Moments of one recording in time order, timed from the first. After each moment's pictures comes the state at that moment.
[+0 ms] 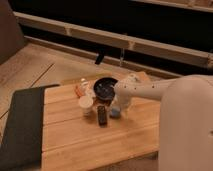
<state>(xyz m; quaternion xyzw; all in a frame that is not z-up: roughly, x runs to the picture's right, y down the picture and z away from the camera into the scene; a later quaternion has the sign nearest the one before) 0.087 0.137 0.884 -0.18 0.23 0.82 0.49</state>
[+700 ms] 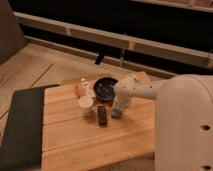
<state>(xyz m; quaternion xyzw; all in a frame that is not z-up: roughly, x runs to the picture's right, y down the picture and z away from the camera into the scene) 0.087 0.138 0.887 -0.18 0.23 0.82 0.50</state>
